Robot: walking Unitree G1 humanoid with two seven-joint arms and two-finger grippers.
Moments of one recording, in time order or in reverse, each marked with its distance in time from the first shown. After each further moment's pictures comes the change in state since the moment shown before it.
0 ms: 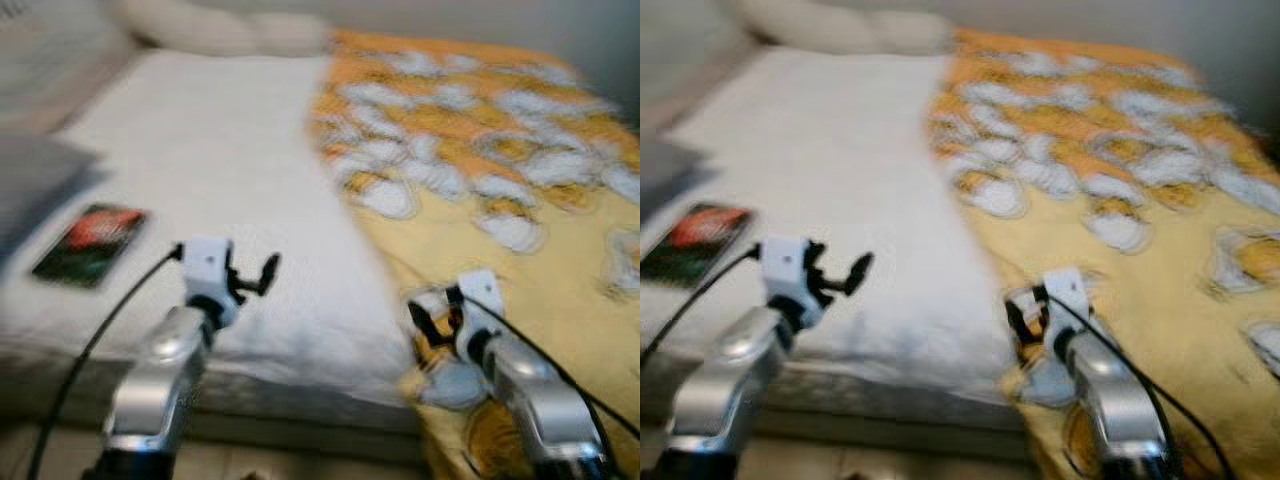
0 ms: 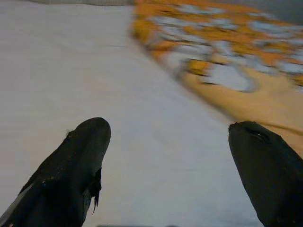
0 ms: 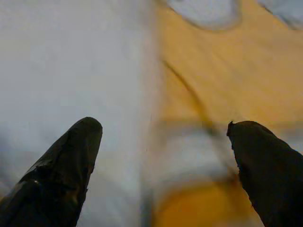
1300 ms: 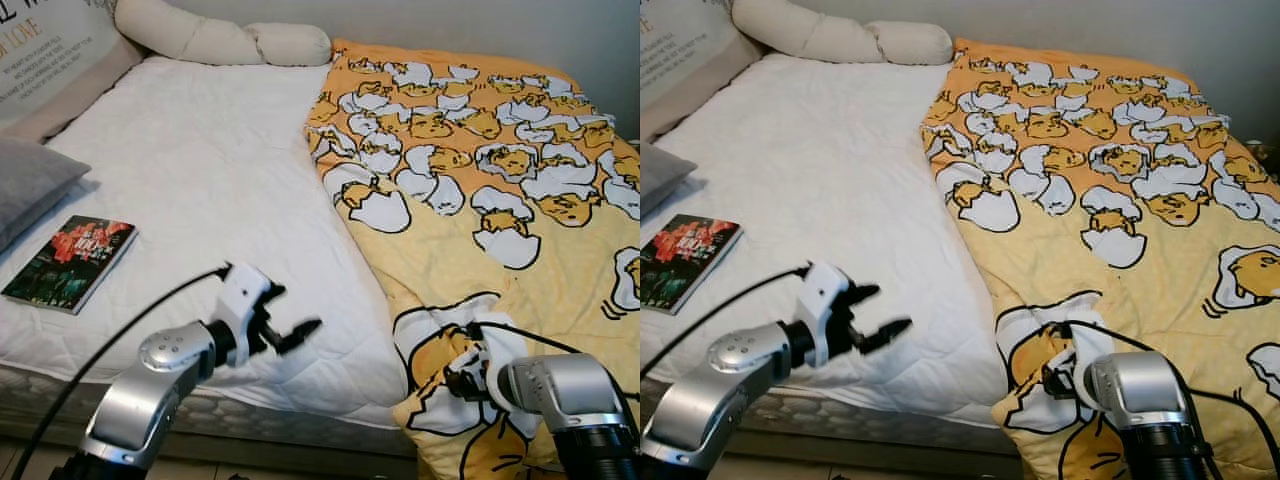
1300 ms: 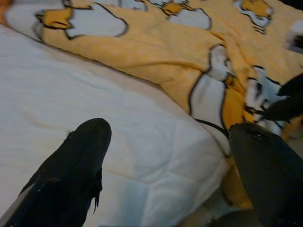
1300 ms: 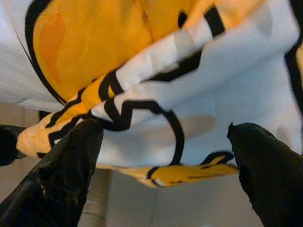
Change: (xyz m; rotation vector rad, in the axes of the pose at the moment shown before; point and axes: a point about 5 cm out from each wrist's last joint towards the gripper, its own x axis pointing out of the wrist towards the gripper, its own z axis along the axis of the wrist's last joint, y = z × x) left arm -0.017 -0.041 -0.015 0.120 0.229 -0.598; right arm -0.034 -0.043 -0.045 0.181 0.758 -0.195
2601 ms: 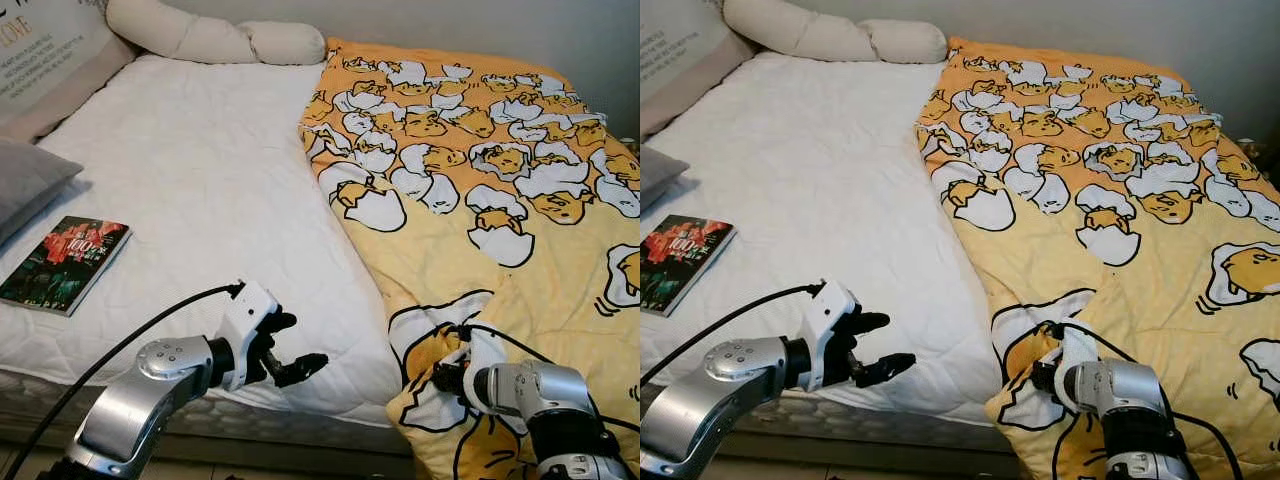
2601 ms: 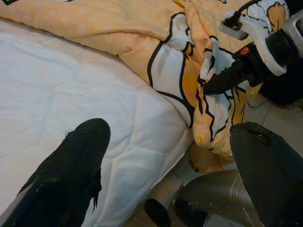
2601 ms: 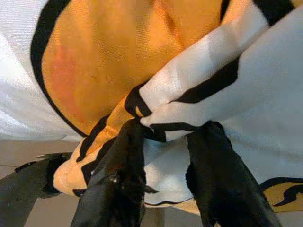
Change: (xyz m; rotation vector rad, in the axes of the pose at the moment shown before) left arm -0.009 -0.011 -0.008 -0.020 0.106 -0.134; right arm 0.045 0.010 -0.001 0.210 -0.055 0.186
